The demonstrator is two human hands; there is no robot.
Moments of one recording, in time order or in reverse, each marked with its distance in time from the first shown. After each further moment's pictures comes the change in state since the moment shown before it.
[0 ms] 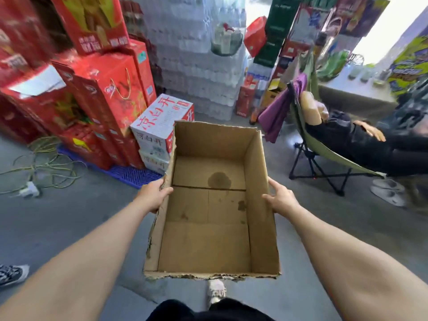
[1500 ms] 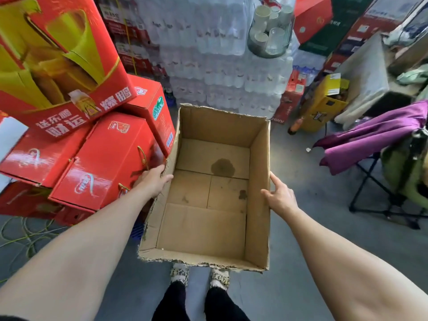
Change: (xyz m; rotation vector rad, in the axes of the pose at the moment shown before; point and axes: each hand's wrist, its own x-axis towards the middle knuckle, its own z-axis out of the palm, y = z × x) left_hand 0.659 -0.013 -0.285 0.172 -0.141 0.012; right_hand 0.496 -0.417 0.123 0.031 0.015 0.165
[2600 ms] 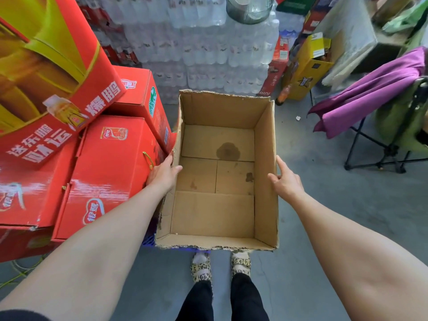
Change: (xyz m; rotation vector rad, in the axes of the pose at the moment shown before) left_hand 0.074 -0.019 0.005 -0.012 -0.038 0.151; right_hand 0.005 -0.031 0.073 0.044 0.094 0.222
